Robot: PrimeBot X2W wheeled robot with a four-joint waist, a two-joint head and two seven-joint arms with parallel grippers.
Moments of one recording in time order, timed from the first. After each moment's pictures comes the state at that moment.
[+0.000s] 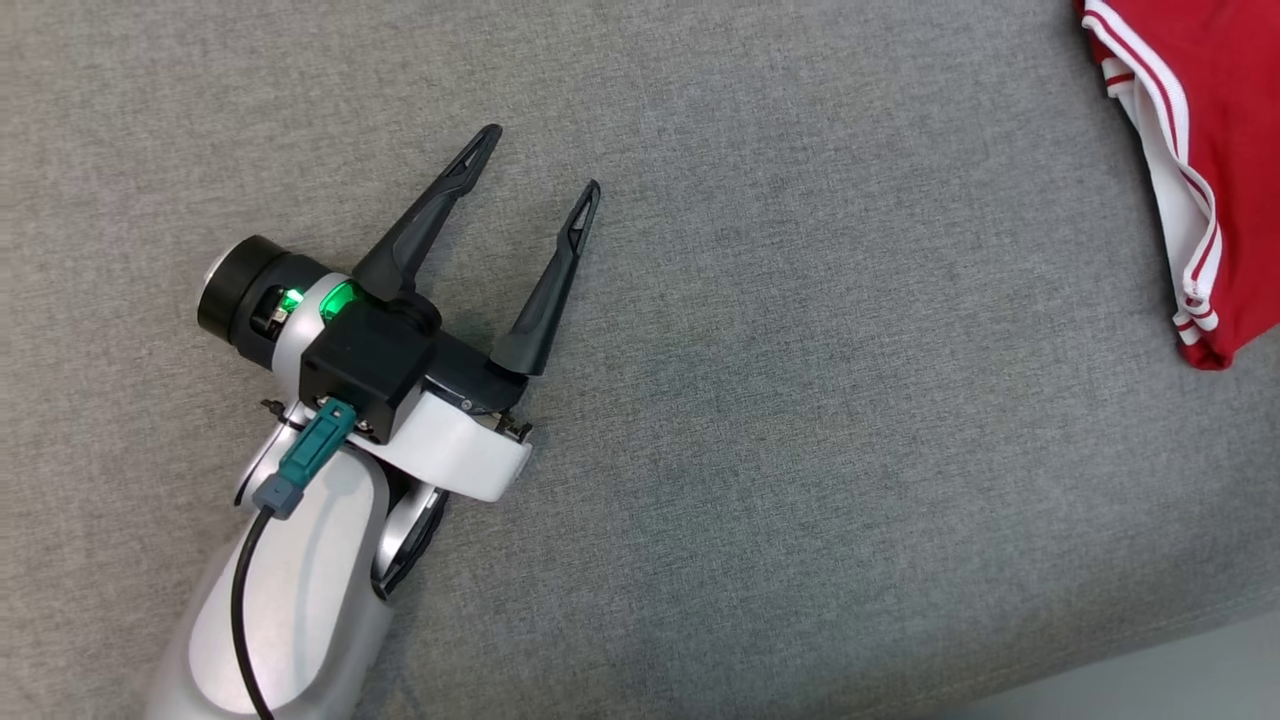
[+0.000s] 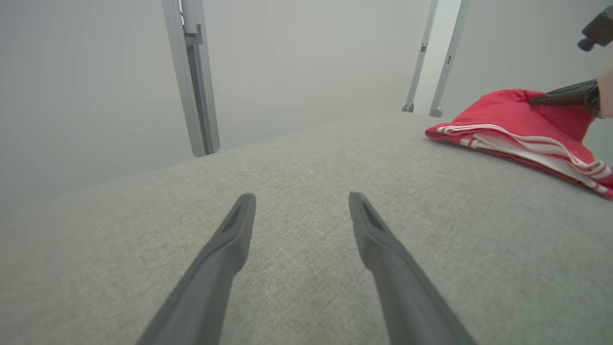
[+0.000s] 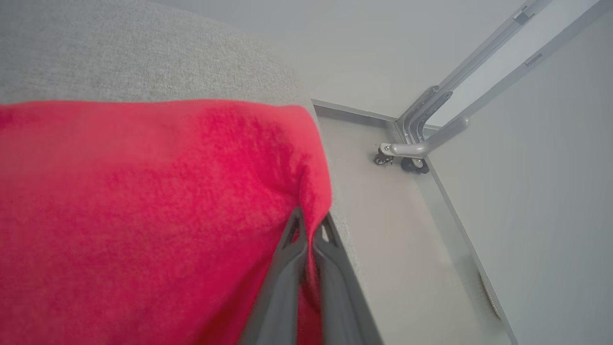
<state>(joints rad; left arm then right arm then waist) -0.50 0.15 -0.34 0.05 -0.09 -0.10 -0.18 -1.03 -0.69 0.50 1.01 0.57 0.13 -0.18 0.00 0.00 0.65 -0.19</state>
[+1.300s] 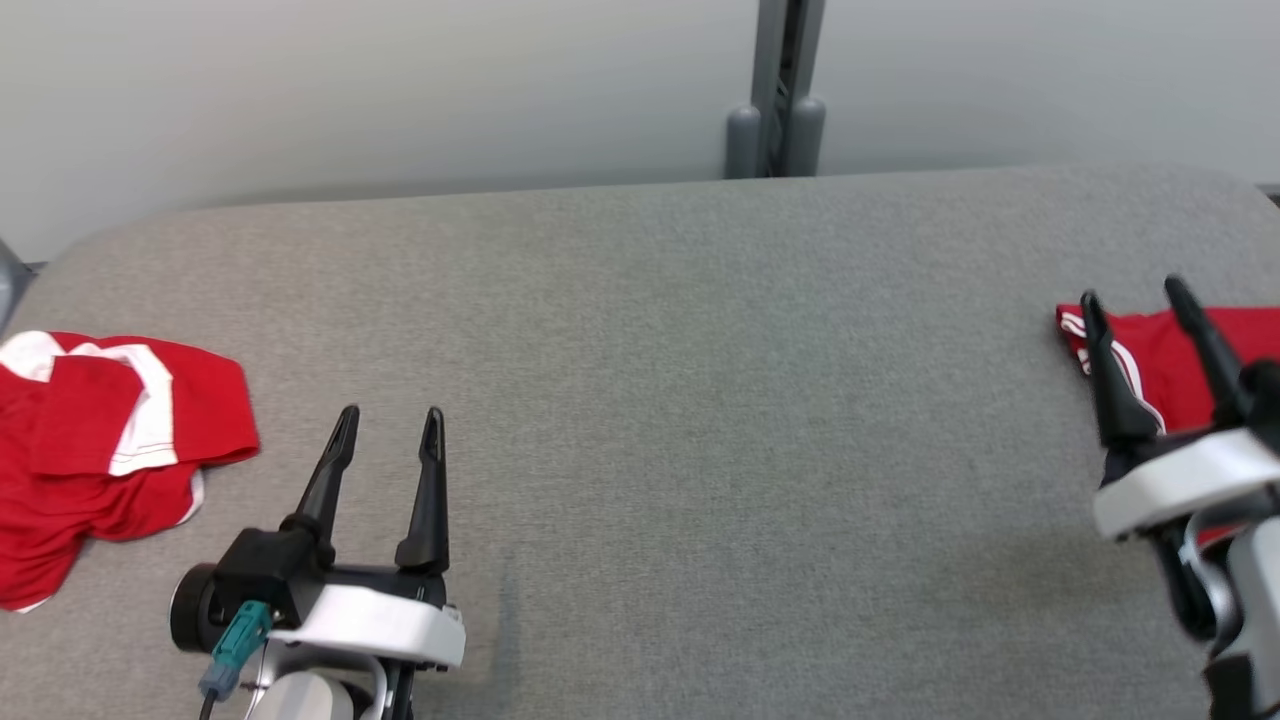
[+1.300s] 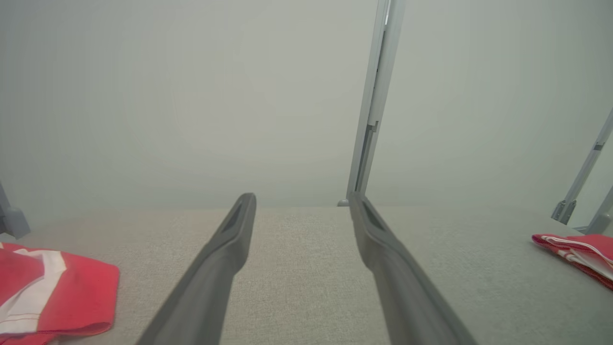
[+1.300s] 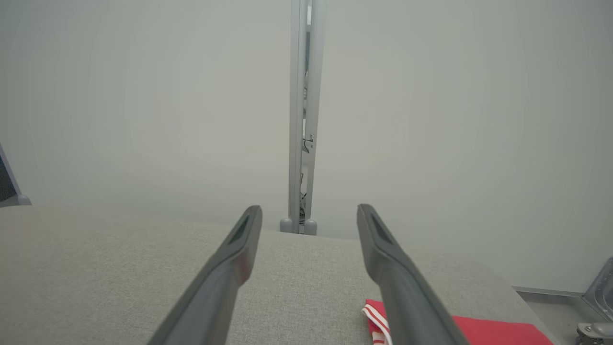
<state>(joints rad) -0.12 0.06 -0.15 0.16 -0.24 0.02 -0.26 -0.41 -0.32 0.15 0.43 0.30 0.13 -0.26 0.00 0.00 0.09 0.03</state>
